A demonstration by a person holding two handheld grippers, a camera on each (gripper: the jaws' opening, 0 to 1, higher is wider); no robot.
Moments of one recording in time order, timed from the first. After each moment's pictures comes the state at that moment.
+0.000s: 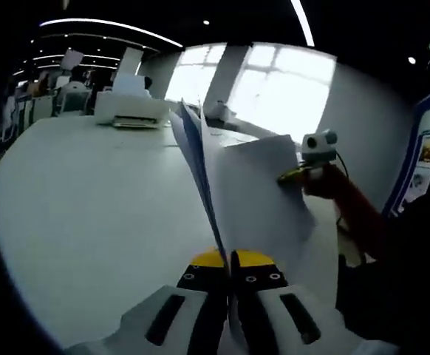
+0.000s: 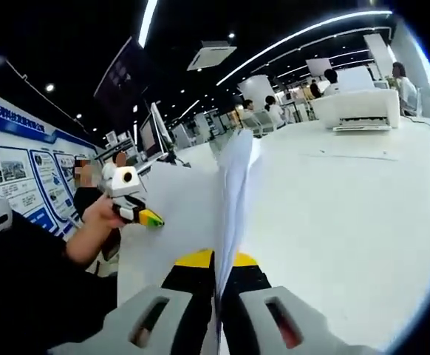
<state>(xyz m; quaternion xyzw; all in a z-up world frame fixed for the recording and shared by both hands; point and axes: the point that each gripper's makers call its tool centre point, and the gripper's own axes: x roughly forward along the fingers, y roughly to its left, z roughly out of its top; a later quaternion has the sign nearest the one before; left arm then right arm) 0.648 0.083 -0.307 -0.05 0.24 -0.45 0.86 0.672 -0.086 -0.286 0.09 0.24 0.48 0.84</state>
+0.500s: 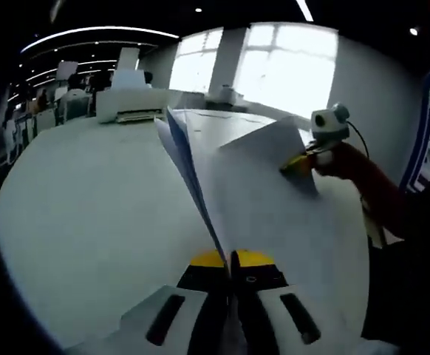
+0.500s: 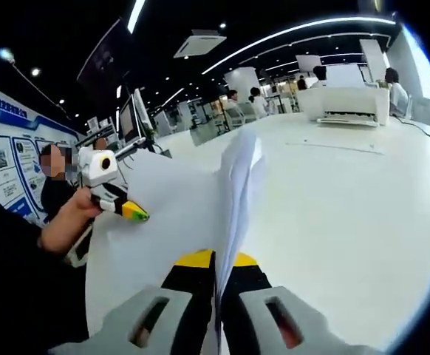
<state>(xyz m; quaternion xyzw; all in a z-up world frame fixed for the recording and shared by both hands) 0.664 0.075 -0.332 0.02 0.27 -0.43 0.86 0.685 -0.085 -0.322 0.04 0.27 0.43 0.86</state>
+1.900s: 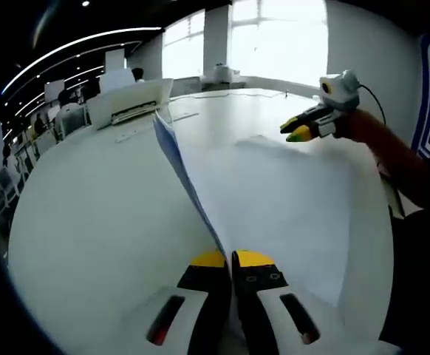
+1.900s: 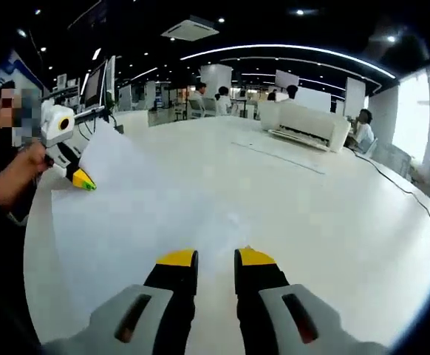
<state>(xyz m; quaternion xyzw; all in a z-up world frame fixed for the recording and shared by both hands) 0.669 0.074 -0.348 0.12 0.29 -0.42 0.85 0.717 -0.165 -0.320 -0.10 0.23 0.31 0.92</state>
